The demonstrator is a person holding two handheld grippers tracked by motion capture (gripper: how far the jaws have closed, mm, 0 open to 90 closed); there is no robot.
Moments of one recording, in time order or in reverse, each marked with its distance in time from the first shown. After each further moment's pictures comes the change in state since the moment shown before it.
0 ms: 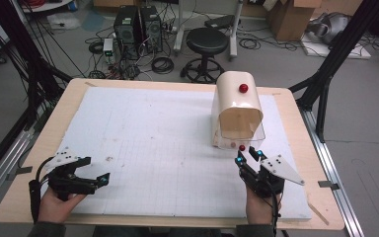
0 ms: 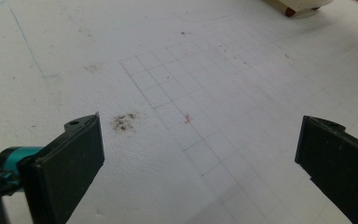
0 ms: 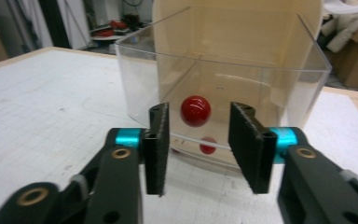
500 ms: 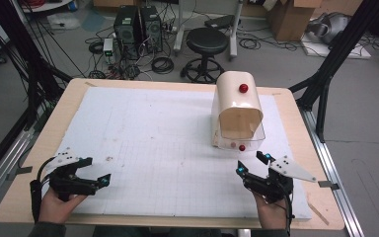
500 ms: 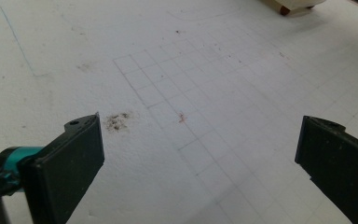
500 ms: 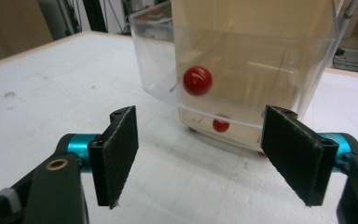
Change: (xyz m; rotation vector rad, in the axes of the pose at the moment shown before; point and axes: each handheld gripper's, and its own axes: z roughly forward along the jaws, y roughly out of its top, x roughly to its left) left arm -0.001 -0.001 0.002 0.004 -0.021 0.000; right arm -0.024 -0.005 -0.009 0.069 0.154 0.000
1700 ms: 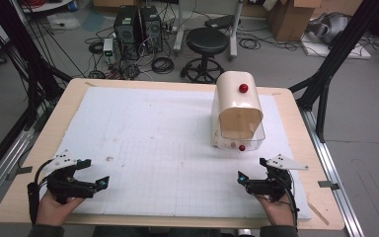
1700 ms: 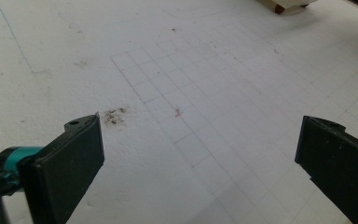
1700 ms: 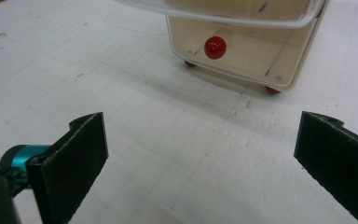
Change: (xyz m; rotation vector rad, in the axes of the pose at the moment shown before) left arm -0.002 -0.004 -0.006 -0.002 -0.008 0.009; right arm -0.034 -0.029 0.023 0.210 0.094 0.035
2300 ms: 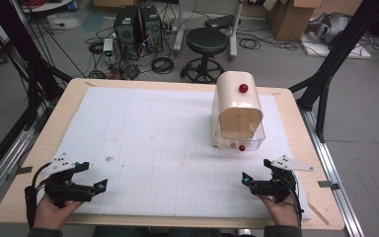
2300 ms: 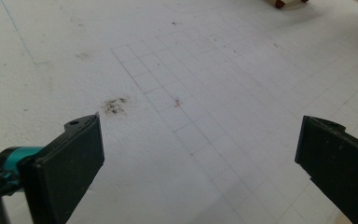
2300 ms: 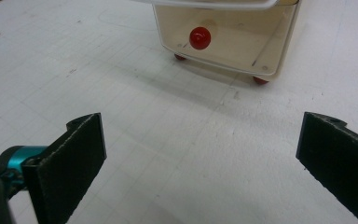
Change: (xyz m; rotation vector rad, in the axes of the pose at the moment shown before) left arm -0.002 -0.006 -0.005 0.004 0.007 0.002; right arm -0.010 -0.006 -0.005 0.004 -0.002 0.017
